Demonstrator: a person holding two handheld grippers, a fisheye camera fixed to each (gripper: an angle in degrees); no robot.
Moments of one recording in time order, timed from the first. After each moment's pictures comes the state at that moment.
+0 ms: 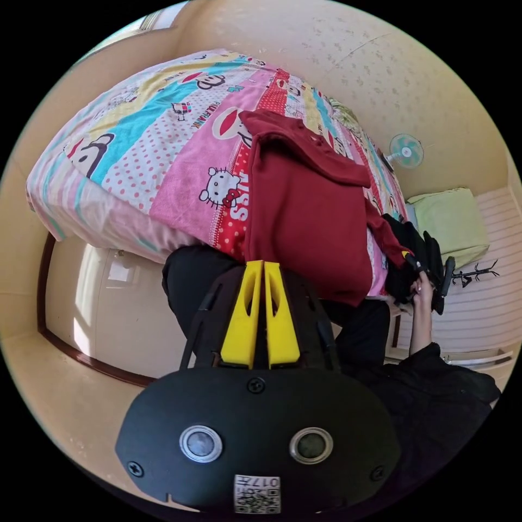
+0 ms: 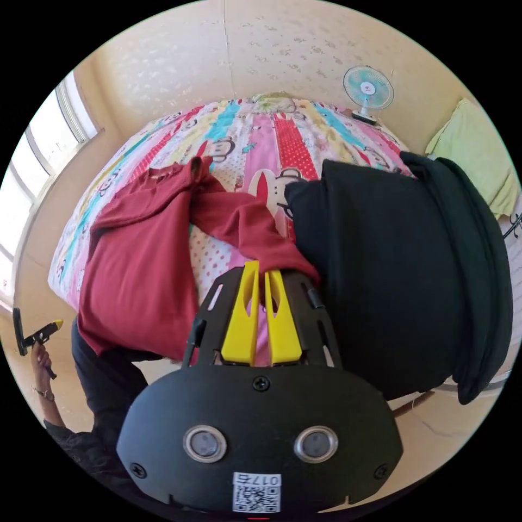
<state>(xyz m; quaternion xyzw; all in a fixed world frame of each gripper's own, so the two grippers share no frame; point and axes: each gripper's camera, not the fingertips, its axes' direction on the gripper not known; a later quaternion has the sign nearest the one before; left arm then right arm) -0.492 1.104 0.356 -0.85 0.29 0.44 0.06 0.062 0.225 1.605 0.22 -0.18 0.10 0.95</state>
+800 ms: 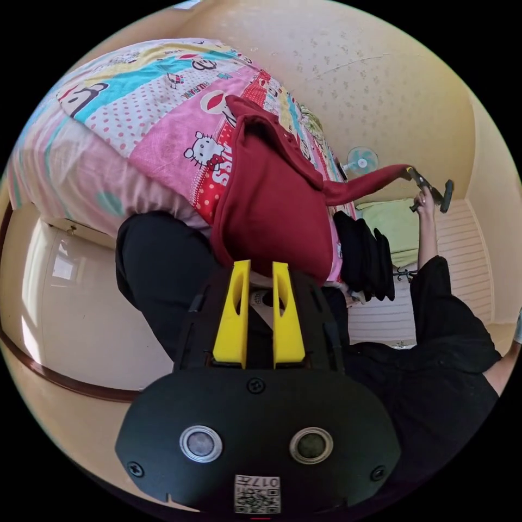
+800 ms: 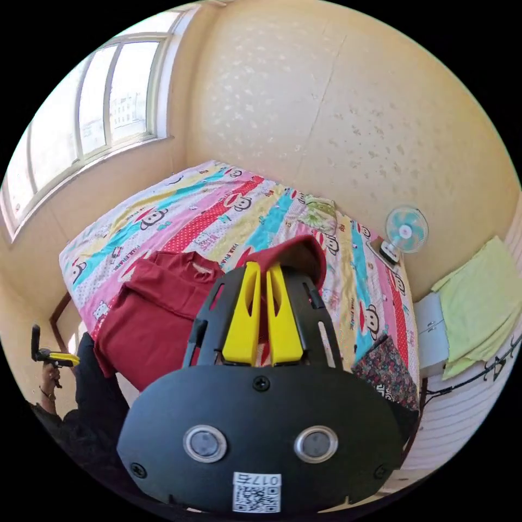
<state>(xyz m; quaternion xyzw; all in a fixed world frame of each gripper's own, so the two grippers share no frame) -0.534 1.098 0.427 -0.91 0.29 0.29 0.02 0.039 0.102 1.355 0.38 -0.11 -0.09 0.91</state>
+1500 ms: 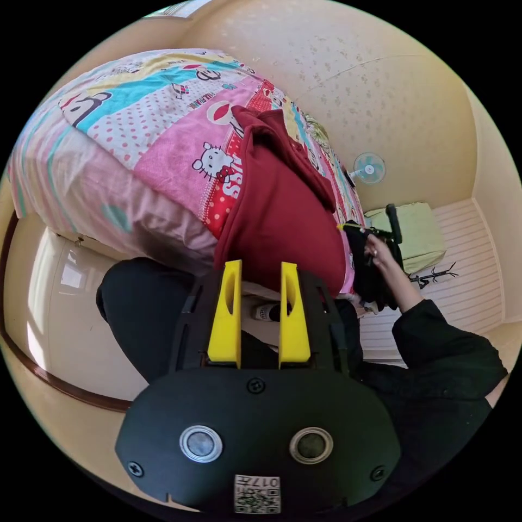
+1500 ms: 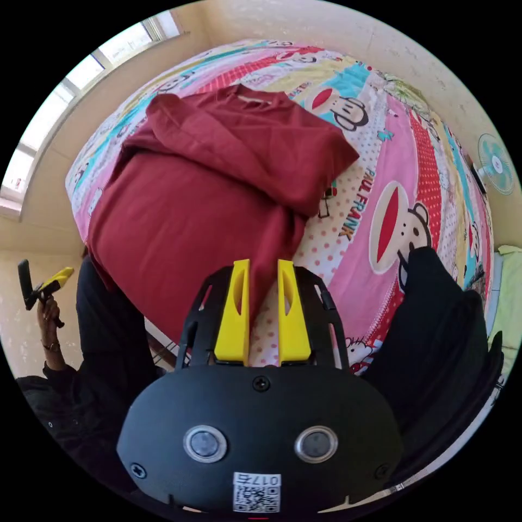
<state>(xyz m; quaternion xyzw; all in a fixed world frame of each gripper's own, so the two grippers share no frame) -0.553 1.106 0.405 -0.90 0.31 0.30 0.05 -0.027 0.098 1.607 0.08 -0.19 -0.17 0.96</state>
